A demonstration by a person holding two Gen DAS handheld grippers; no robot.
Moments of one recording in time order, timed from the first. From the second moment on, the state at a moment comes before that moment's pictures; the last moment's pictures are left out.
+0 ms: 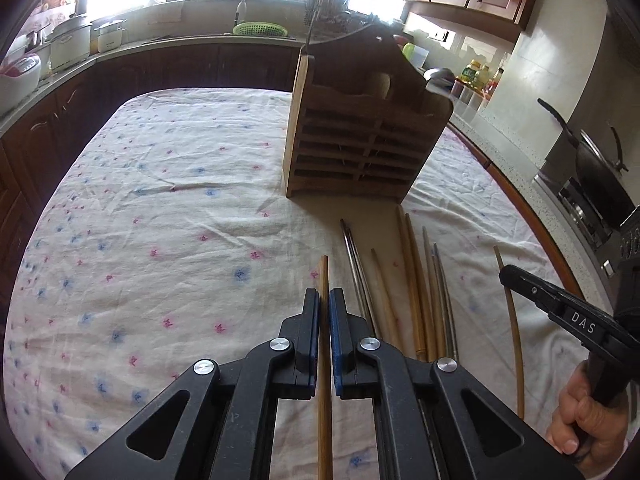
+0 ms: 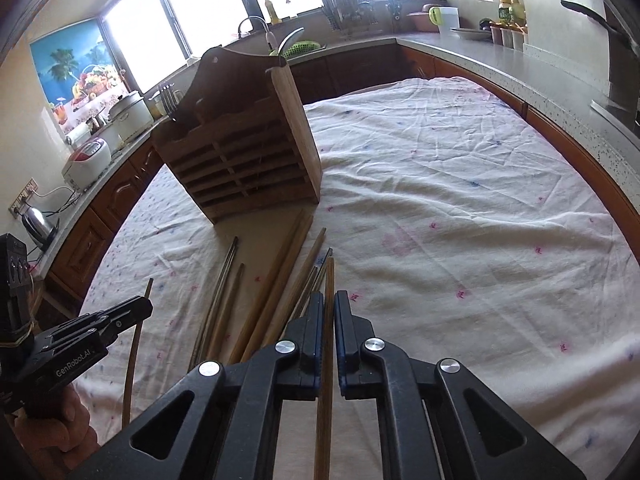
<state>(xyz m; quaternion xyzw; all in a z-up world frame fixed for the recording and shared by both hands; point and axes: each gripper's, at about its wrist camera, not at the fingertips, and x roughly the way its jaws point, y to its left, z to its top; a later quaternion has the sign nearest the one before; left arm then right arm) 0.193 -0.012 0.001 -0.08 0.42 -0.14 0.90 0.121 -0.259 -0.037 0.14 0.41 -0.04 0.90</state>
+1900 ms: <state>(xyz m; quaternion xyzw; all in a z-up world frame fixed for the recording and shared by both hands) 0.239 0.036 0.162 -0.13 0.14 -0.13 0.97 0.198 -0.270 0.170 0.13 0.14 -0.01 0.98</state>
